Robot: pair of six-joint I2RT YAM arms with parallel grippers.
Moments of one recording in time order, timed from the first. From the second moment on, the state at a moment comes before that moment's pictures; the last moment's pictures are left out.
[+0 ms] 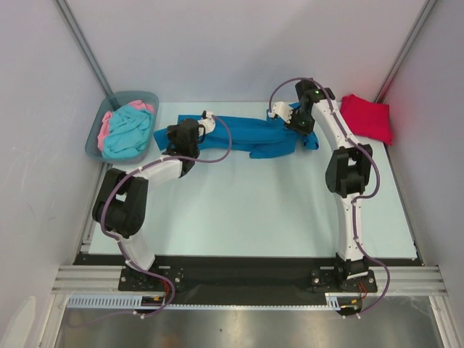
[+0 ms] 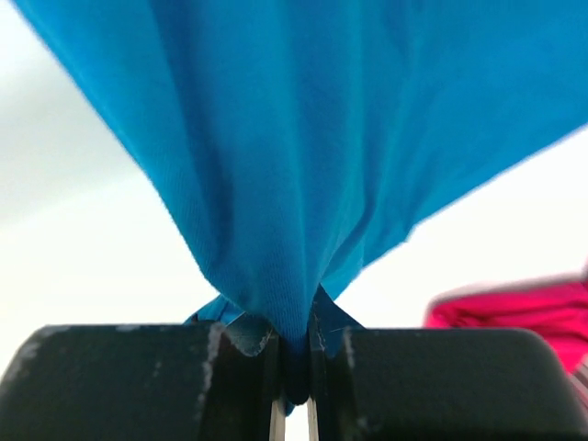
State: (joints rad) left arm -0.37 1.75 1.09 0.33 -0.67 0.98; right arm 0.21 2.34 2.30 -1.14 -0.09 -1.10
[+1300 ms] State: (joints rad) left arm -0.29 1.96 1.11 0.84 -0.67 1.27; right arm 0.25 2.07 1.82 -1.34 -0.56 -1.04
